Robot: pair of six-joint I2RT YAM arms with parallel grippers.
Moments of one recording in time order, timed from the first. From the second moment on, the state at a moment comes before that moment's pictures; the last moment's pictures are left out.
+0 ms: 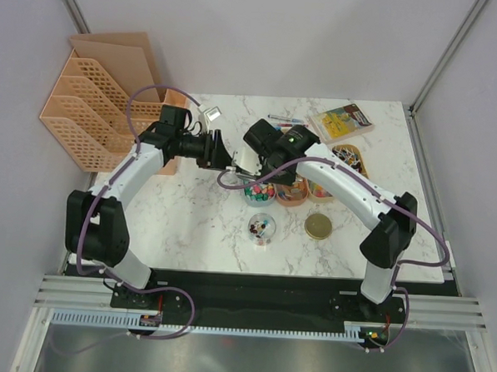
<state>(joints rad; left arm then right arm) -0.22 1.58 1.25 -0.49 0.97 -0.22 0.83 1.83 1.87 -1.29 0.23 -0.63</state>
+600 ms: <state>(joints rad) -0.25 1.66 1.31 -0.49 1.01 -0.24 0.83 1.80 1.97 -1.29 0.15 -0.62</state>
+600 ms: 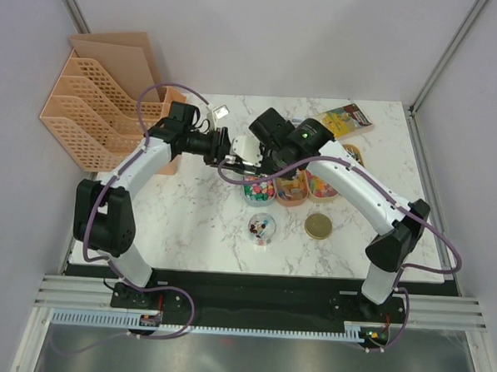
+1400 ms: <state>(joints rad) -0.27 1.65 1.36 -0.48 0.72 -0.15 0.50 1.55 1.78 -1.24 0.09 -0.46</state>
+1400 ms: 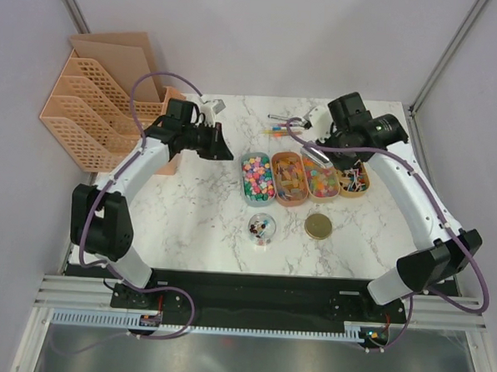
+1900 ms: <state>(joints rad) -0.32 1.80 1.20 -0.43 0.44 -0.10 0.24 1.65 1.51 -1.33 0.03 -0.32</state>
